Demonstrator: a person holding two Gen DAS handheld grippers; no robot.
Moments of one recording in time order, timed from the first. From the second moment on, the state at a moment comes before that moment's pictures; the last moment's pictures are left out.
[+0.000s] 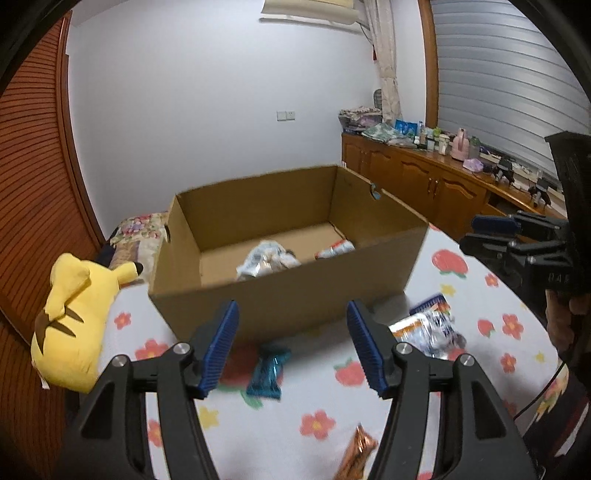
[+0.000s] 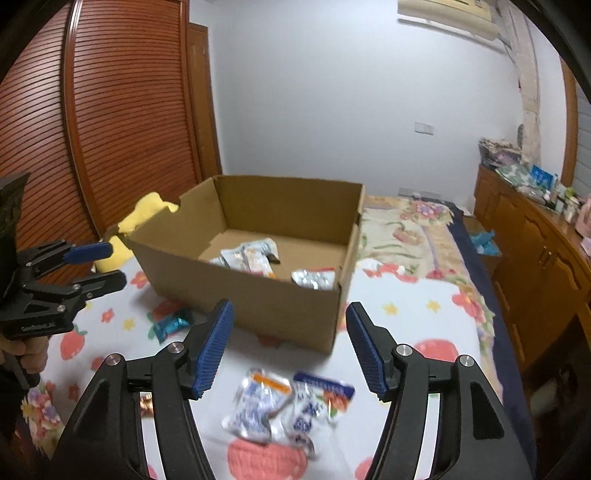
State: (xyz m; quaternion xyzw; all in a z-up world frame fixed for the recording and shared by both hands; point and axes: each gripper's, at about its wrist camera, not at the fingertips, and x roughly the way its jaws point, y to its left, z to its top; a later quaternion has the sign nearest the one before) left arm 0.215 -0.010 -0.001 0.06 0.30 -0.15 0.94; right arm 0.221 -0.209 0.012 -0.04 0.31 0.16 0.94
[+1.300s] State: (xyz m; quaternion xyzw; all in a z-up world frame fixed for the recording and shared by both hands) left arm 0.152 -0.028 -0.096 0.06 0.38 -0.20 0.90; right arm 0.200 -0.246 -0.069 -0.02 0.40 0.11 0.91
